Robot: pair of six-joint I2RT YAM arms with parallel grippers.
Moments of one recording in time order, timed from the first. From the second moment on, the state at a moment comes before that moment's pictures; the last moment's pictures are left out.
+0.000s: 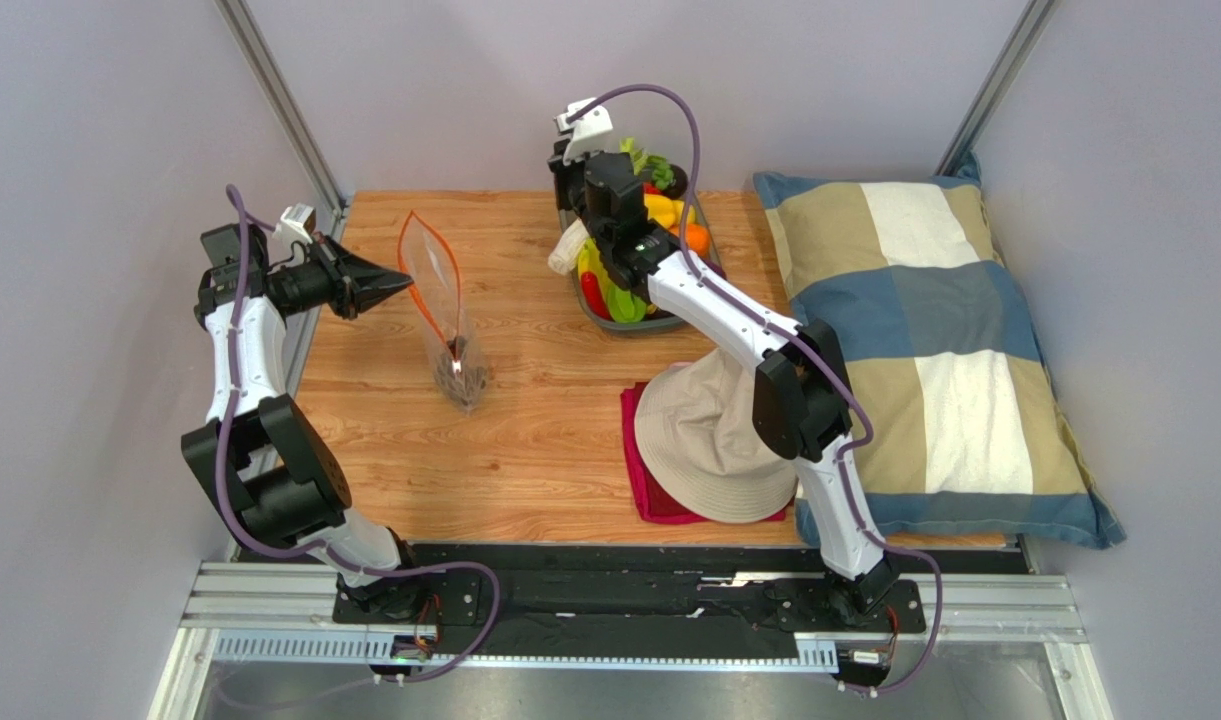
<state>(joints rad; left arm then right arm) 0.47 1.55 1.31 -0.60 1.19 -0.54 0.70 2.22 2.08 0.20 0.28 0.01</state>
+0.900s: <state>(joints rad) 0.43 1.58 1.37 -0.61 1.18 -0.54 0.70 1.85 2.07 0.14 -0.12 0.18</state>
